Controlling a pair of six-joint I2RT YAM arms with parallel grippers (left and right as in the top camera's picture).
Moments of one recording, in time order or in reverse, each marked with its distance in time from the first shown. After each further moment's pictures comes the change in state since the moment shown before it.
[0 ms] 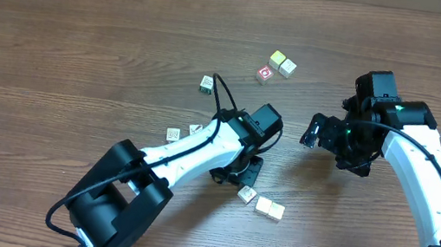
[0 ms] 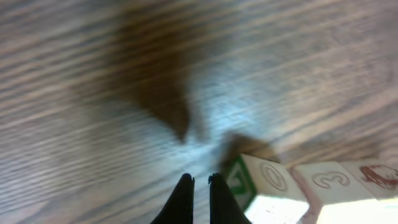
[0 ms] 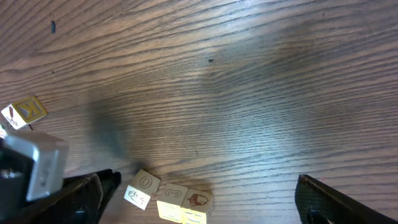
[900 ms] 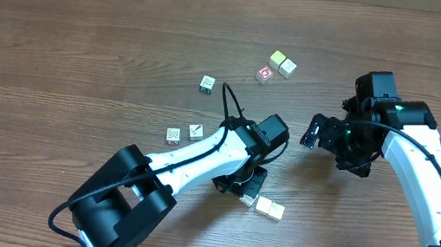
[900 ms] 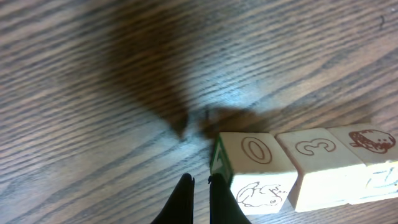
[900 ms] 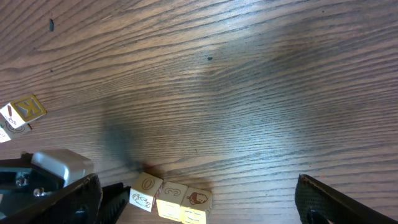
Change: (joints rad) left arm -0.044 0.000 0.000 -0.041 0.031 -0.001; right arm 0.000 0.000 0.000 -0.006 0.000 0.000
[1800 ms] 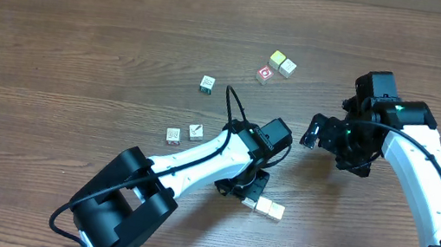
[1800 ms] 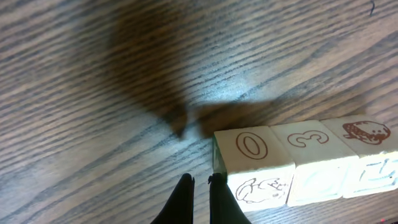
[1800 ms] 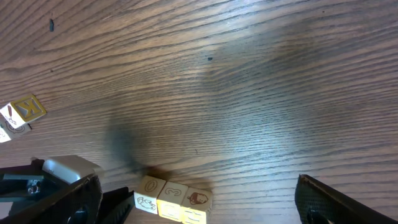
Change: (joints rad) left arm -0.019 0.000 0.000 -0.003 0.005 0.000; right arm 0.000 0.000 0.000 0.001 0.000 0.000
